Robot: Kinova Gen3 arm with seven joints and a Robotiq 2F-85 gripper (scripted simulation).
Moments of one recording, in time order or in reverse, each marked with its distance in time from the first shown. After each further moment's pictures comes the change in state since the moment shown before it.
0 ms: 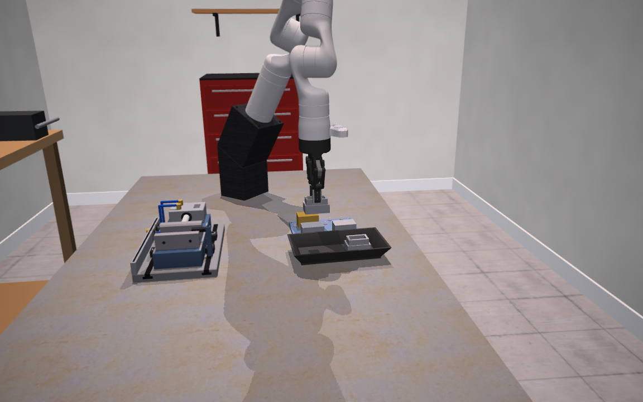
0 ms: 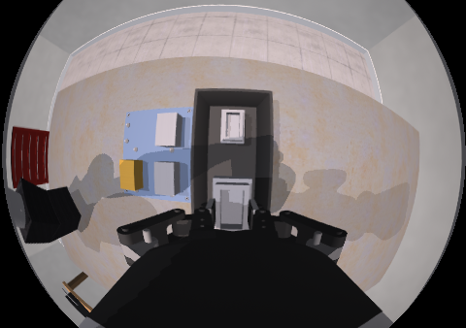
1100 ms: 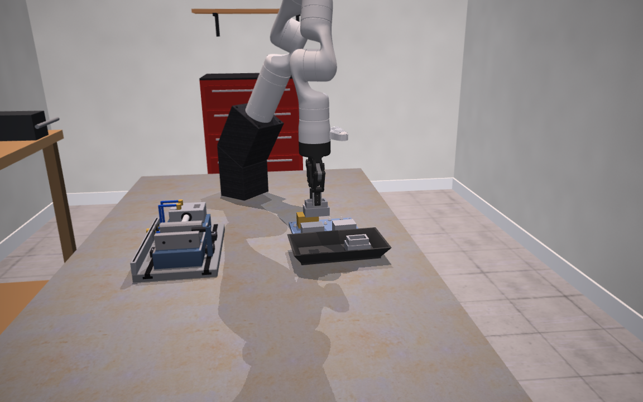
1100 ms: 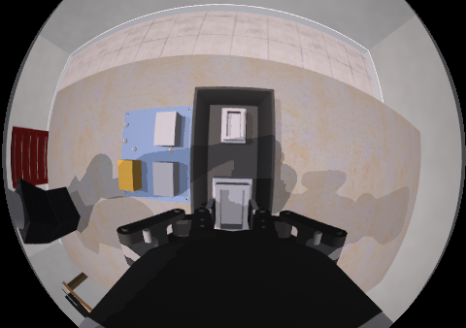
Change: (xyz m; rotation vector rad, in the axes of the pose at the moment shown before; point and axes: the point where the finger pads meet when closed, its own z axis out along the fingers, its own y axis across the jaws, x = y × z) arm 0.000 -0.001 0.008 0.003 0.000 0.000
